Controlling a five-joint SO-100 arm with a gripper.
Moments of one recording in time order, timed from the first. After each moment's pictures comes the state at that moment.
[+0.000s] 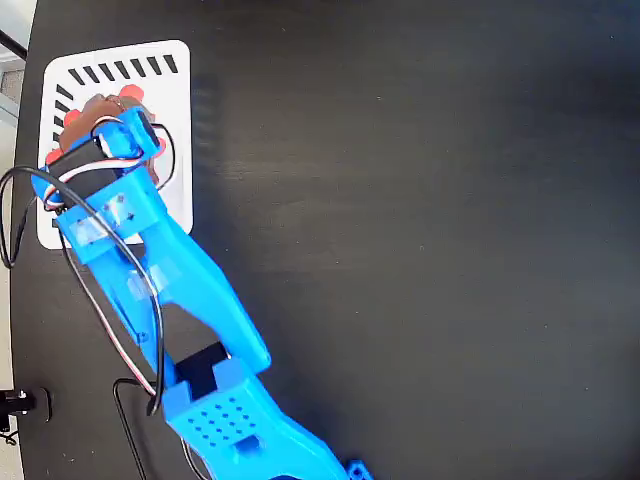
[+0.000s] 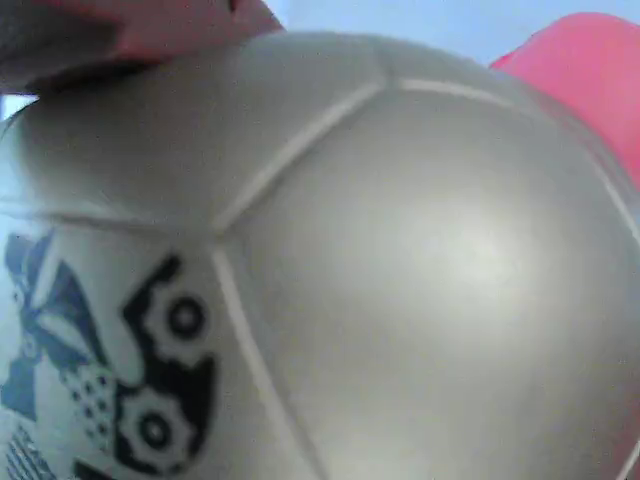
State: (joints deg) arm -22.6 39.4 23.1 90.8 -7.6
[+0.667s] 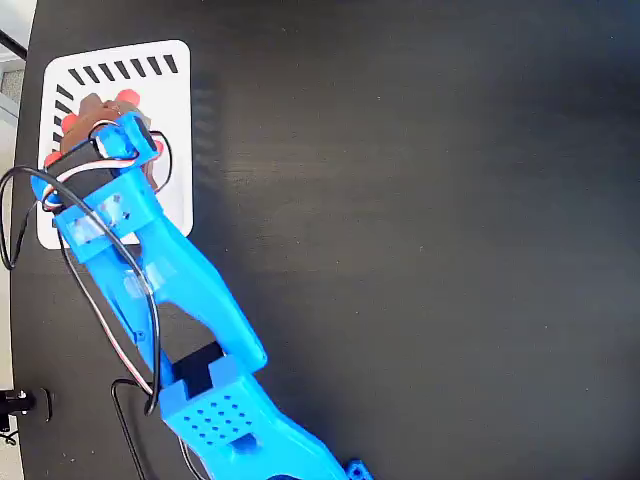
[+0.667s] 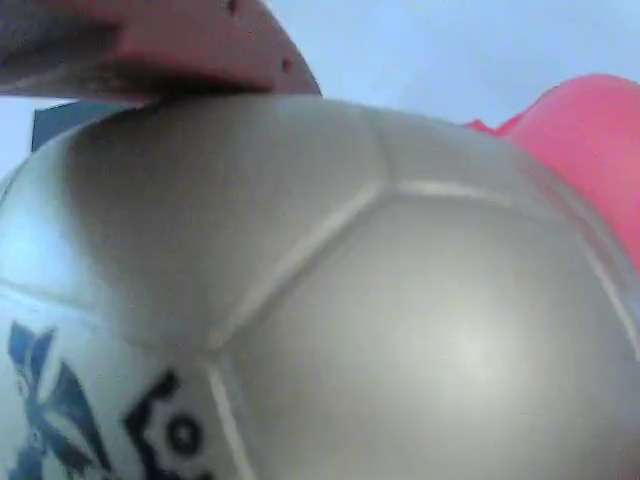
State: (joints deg) arm -23.5 38.3 24.0 91.0 -7.1
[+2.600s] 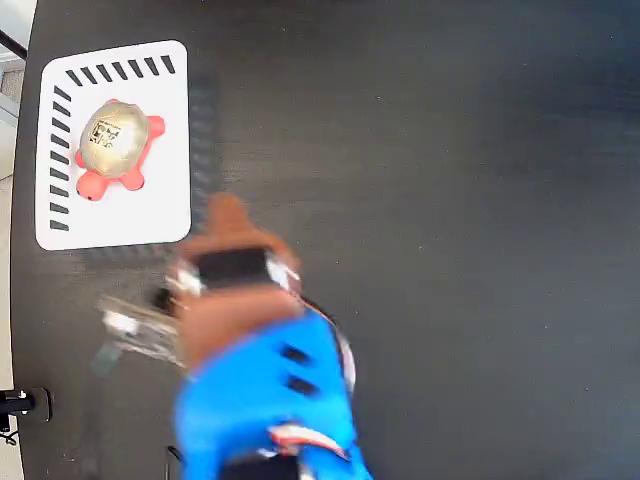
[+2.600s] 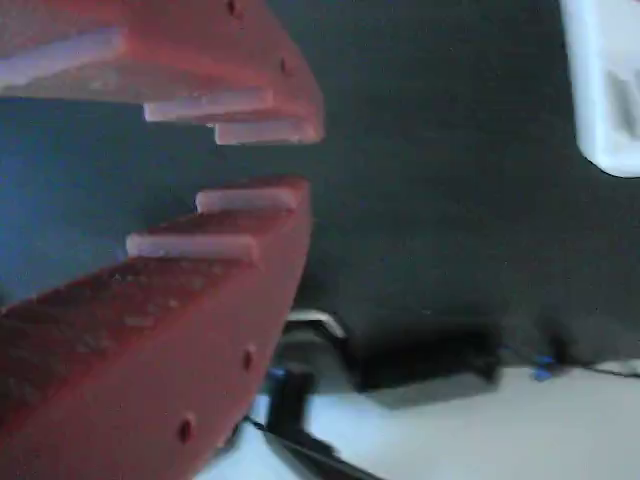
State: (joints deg) arm -7.2 133.0 106.3 70.9 6.2
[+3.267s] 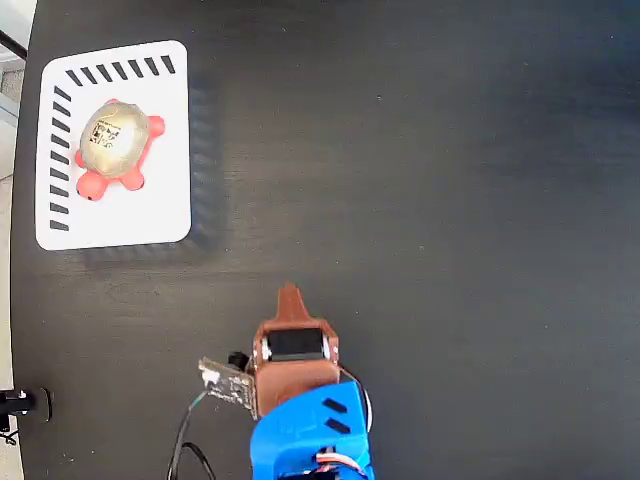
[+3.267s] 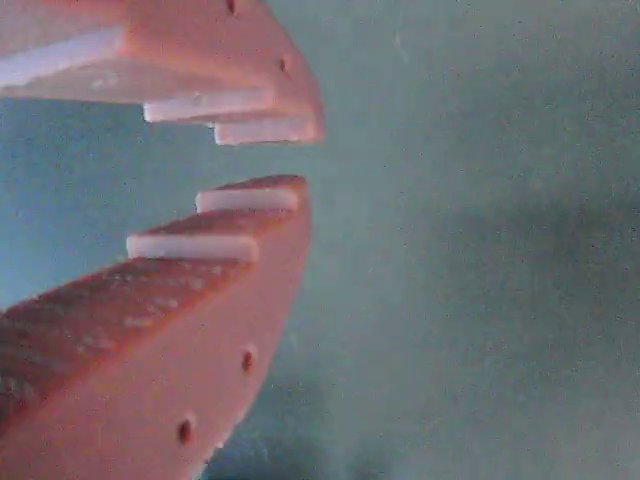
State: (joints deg) arm -3.1 170.7 163.2 58.4 4.7
